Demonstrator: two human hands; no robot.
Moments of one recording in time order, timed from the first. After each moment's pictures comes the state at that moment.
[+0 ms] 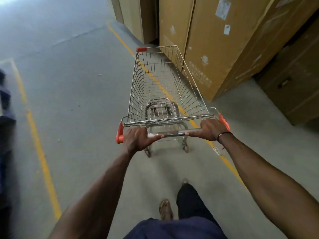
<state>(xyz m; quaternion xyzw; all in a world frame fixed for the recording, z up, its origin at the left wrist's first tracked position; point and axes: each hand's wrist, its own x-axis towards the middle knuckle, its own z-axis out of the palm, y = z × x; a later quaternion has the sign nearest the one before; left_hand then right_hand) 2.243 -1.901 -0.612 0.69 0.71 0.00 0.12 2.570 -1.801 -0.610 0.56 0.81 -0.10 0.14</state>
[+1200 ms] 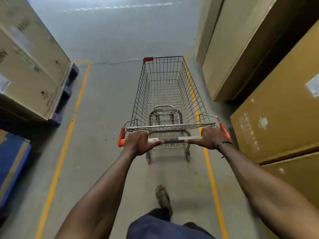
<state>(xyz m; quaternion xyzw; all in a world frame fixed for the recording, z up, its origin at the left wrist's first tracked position) 1.821 -1.306 -0.596 0.50 0.86 -0.01 0.11 2.054 -1.069 -0.613 0.37 0.91 -0.08 0.15</state>
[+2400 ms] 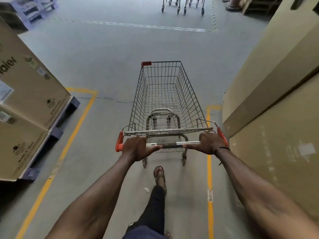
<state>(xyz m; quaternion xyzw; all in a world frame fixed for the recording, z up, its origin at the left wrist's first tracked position) 1.223 -0.689 -0.605 0.42 0.90 0.01 0.09 1.403 -0.411 -0.593 0.25 0.95 -0.08 0.18</state>
